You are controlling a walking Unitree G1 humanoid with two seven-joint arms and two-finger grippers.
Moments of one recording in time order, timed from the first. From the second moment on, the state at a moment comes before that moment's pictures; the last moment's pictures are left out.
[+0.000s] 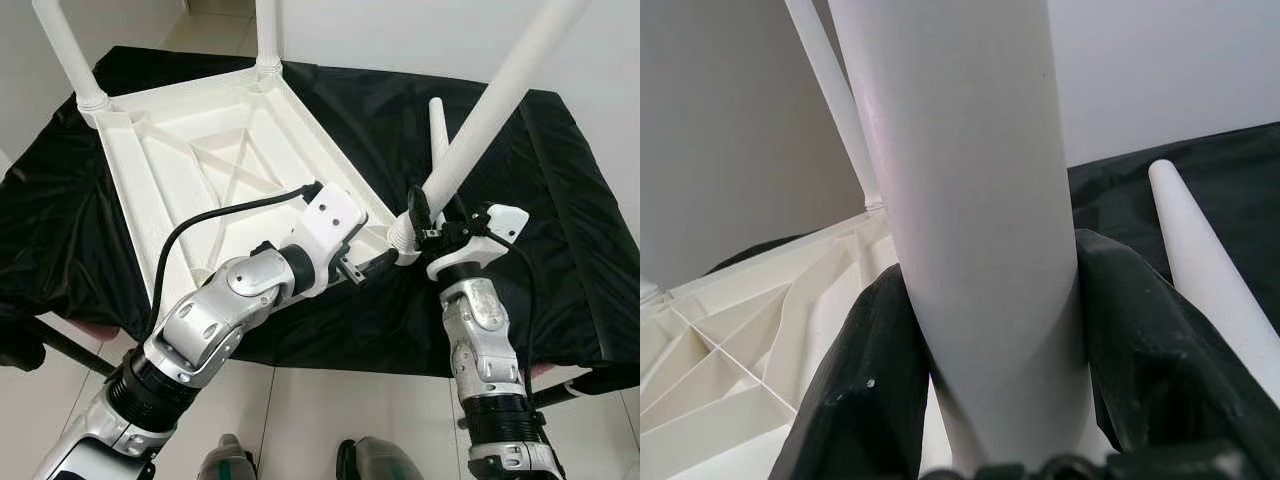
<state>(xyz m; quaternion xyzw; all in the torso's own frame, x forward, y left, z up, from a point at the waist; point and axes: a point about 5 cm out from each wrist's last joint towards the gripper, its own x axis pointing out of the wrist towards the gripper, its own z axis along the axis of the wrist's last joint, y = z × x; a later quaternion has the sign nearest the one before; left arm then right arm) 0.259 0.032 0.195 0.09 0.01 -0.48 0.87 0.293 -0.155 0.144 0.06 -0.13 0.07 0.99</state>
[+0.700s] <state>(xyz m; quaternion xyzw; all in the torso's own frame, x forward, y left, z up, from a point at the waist) 0.261 0.035 0.198 0.09 0.01 -0.47 0.88 0.282 -0.146 0.142 -0.01 -0.16 0.07 0.98</state>
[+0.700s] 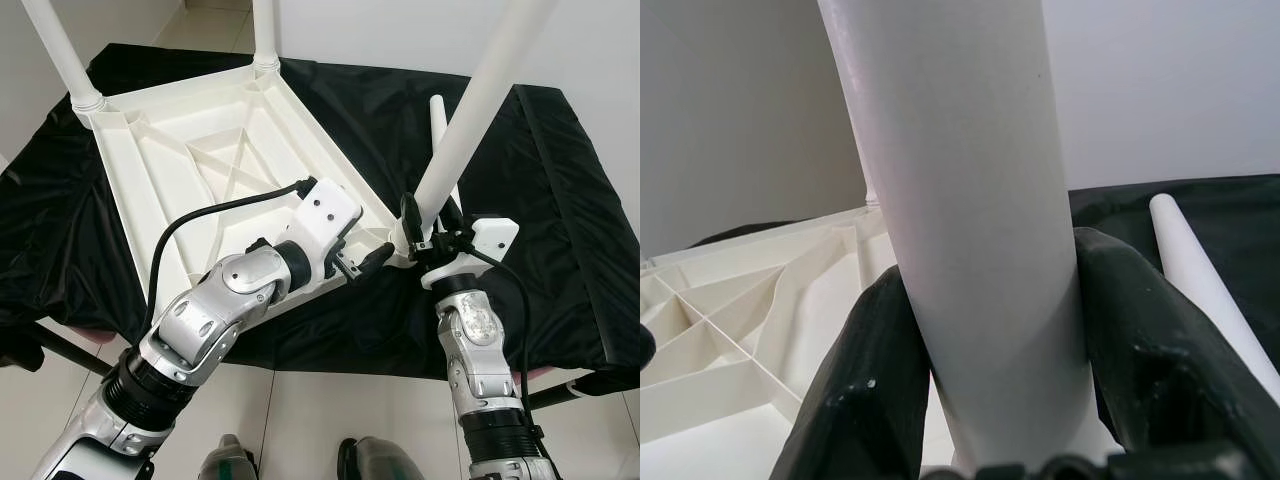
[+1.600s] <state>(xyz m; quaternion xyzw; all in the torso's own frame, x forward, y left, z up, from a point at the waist) 0.259 0.035 0.201 0.09 0.01 -0.48 0.88 0.302 -0.146 0.148 0.01 -0.13 0.07 0.99</state>
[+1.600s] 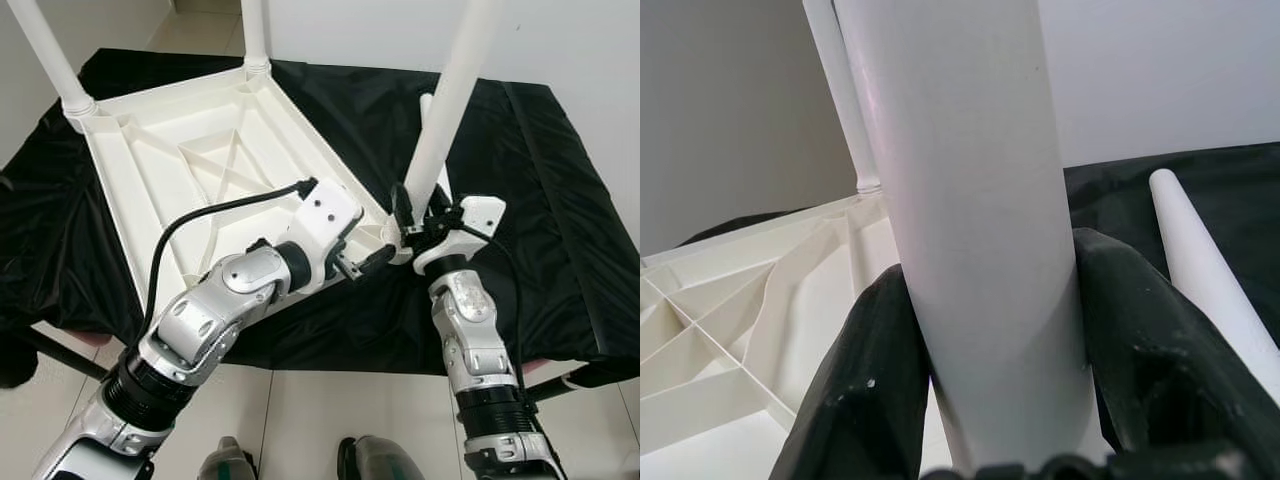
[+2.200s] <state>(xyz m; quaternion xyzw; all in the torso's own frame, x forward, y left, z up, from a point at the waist) 0.258 0.035 0.202 0.09 0.00 -0.48 0.87 0.290 -0.149 0.145 0.03 -0.13 0.06 0.99</state>
